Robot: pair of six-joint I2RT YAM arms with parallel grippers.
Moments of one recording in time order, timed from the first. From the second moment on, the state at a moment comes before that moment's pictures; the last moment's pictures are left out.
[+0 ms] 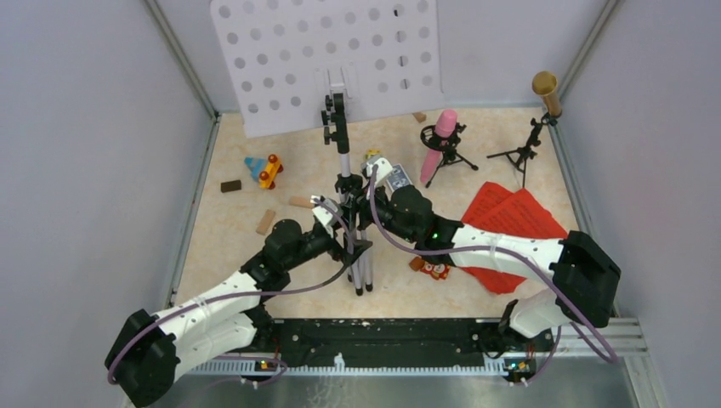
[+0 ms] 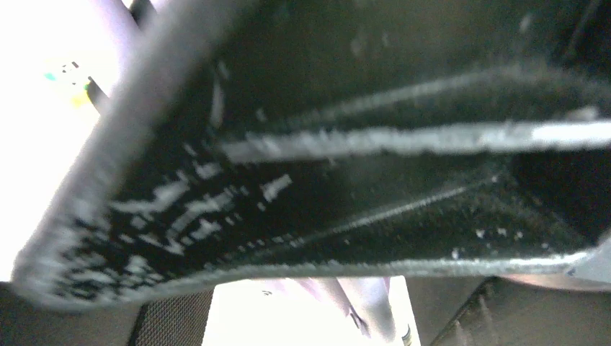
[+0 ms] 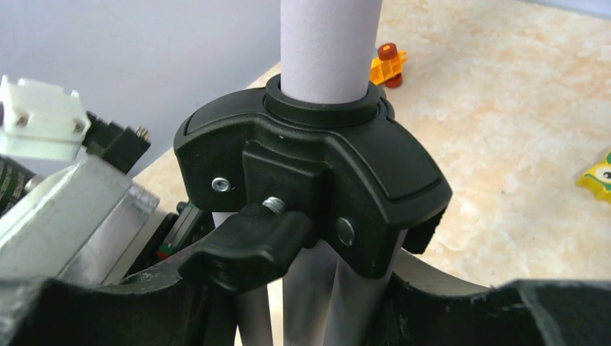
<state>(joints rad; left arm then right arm) -0.68 0.89 0.36 0.39 0.28 -0.10 1.05 1.43 0.93 0.46 0.07 0.30</state>
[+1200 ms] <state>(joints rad) -0.70 0.76 0.24 0.04 -0.09 -0.52 0.93 2.02 1.26 0.35 -0.07 0.73</state>
